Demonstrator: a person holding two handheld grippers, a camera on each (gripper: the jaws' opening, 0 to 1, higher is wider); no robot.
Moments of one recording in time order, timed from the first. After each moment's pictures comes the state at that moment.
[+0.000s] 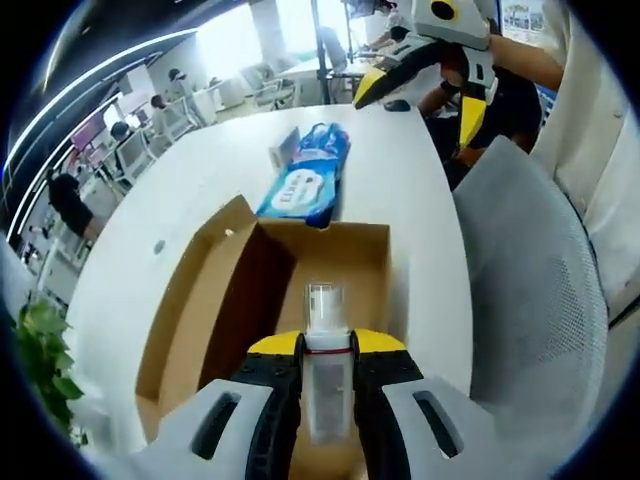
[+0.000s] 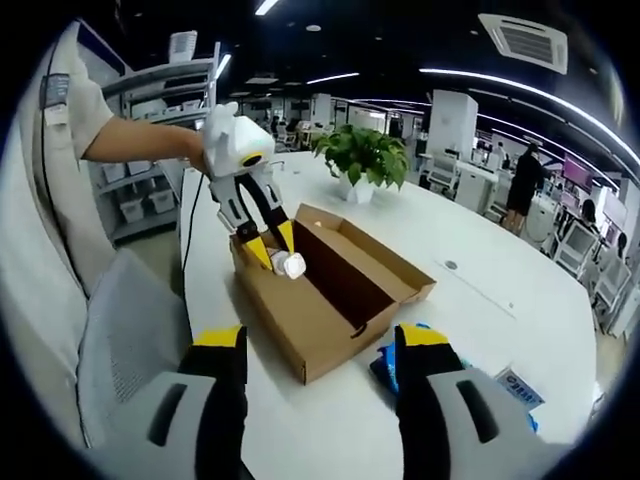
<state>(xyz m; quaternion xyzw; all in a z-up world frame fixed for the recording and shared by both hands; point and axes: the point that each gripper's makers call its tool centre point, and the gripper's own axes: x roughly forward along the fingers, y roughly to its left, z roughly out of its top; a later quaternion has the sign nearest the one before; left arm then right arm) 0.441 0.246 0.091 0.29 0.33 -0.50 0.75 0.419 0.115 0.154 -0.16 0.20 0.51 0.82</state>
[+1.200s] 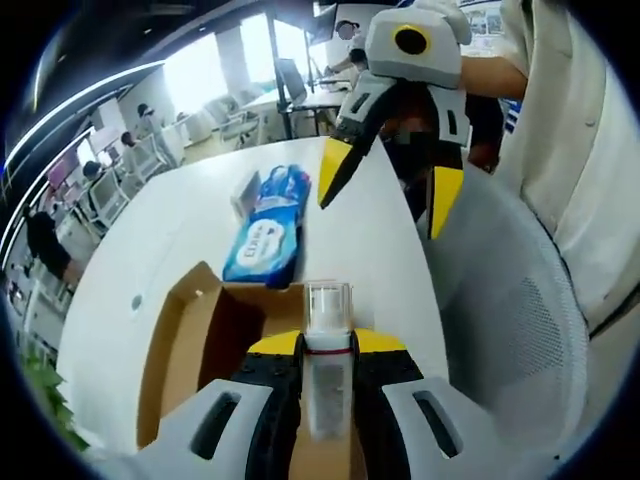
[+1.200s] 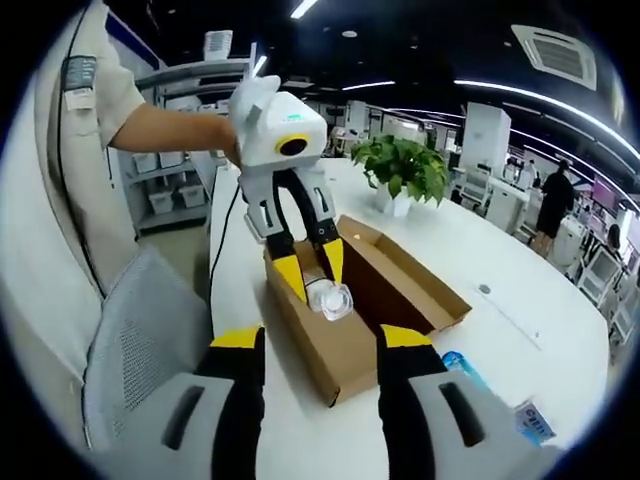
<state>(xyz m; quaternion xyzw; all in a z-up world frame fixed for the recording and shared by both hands) 0.417 0.198 0.120 0.28 0.27 -0.58 0.71 0.397 0.155 0.154 -0.17 0.18 0.57 0.78</state>
